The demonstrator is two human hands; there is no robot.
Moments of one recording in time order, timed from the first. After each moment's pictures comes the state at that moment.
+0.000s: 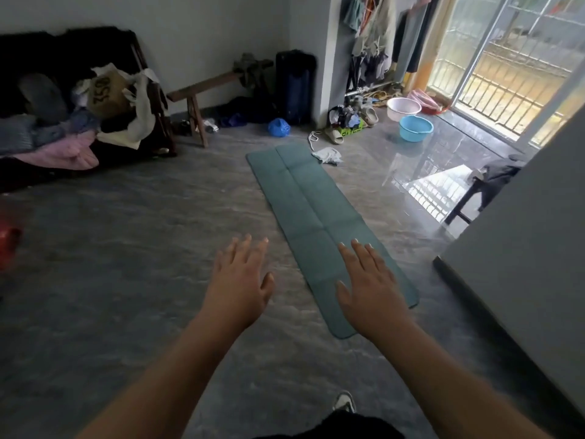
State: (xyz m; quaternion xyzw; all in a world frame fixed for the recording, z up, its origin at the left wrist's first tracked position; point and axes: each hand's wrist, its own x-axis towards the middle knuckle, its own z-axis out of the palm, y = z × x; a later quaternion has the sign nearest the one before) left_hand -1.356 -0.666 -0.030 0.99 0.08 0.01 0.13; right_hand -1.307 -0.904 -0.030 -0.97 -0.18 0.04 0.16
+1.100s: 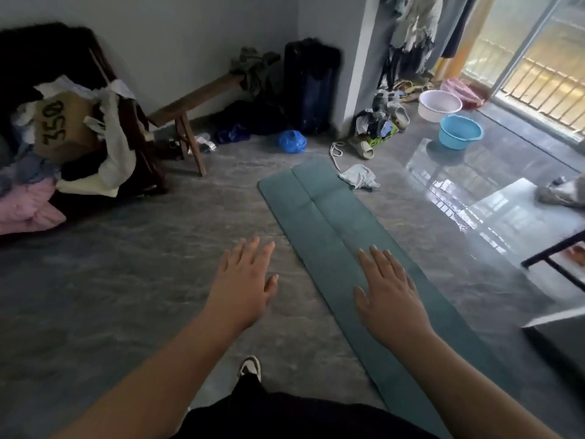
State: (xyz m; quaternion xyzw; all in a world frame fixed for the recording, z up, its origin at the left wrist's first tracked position) left_hand -0.790 -0.238 -0.098 0.99 0.00 -0.03 0.11; right_hand -0.772 -0.509 -0.090 -0.98 -0.11 0.07 0.15
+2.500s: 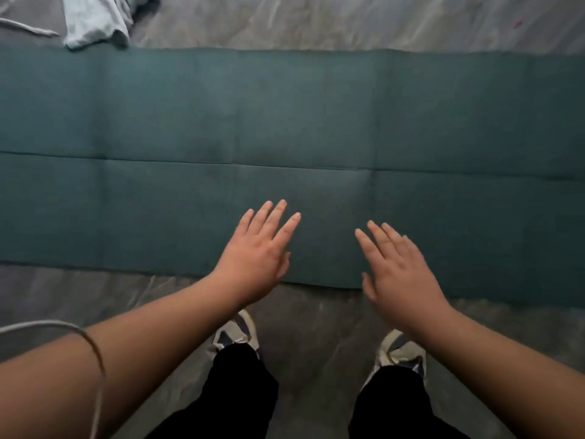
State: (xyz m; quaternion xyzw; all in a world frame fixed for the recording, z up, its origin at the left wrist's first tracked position) left_hand -0.270 -0.398 -0.842 0.77 -0.60 -0.20 -0.07; right_hand -0.494 -0.546 -0.837 -0.93 0.27 0.19 0.17
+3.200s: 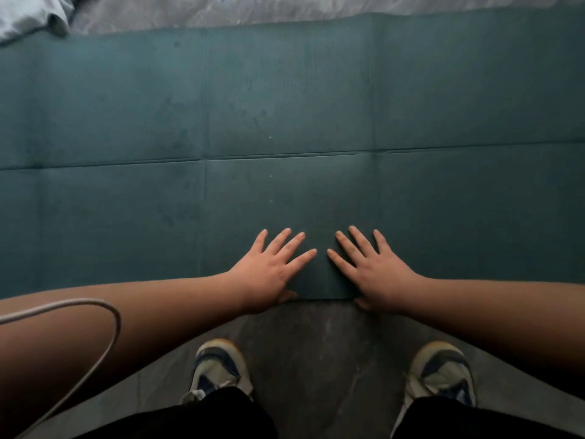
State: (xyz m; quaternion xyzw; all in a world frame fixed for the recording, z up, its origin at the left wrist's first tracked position) left_hand -0.283 -0.387 -0.992 0.61 -0.71 -0.28 -0.19; right_hand -0.494 -0.536 -1.004 -0.93 0.06 0.35 0.06
